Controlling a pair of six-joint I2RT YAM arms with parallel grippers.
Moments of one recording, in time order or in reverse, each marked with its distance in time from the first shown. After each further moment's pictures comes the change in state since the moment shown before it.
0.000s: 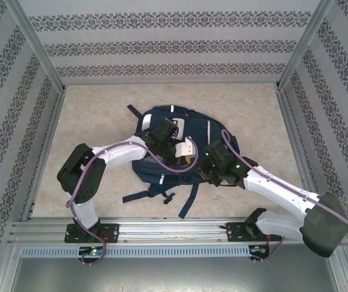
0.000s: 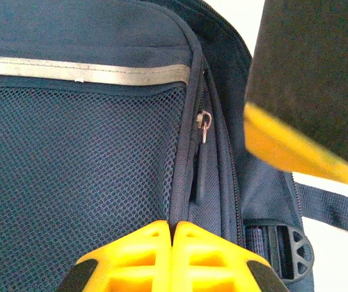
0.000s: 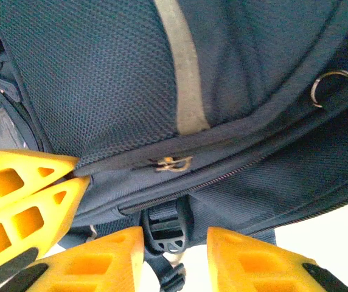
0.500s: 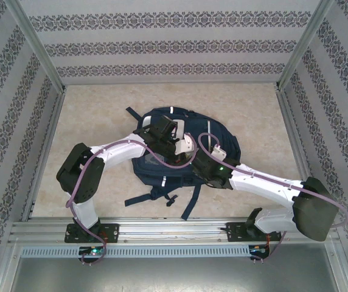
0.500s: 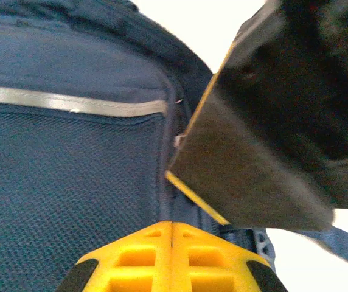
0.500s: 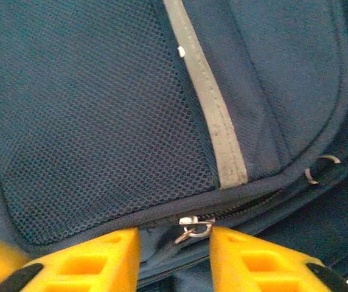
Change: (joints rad) left arm 0.022 -0.001 0.024 -0.023 0.140 -0.045; right arm 0.159 0.143 0.051 -0.033 0.420 -0.021
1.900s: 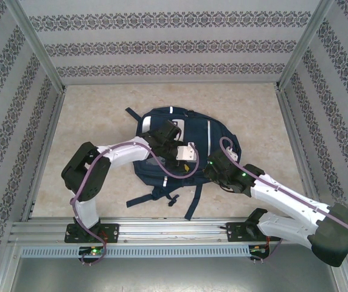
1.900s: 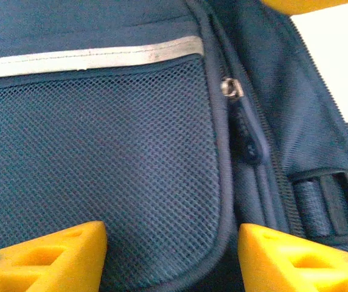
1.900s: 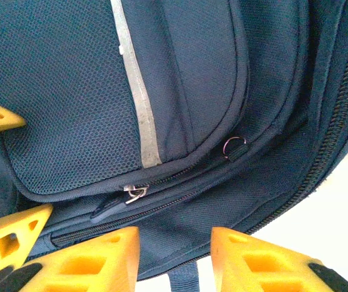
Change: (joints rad) left arm -0.041 0.056 -0.020 0.061 -0.257 0.241; right arm -0.139 -0.274 -0.135 -0.045 -0.190 -0.214
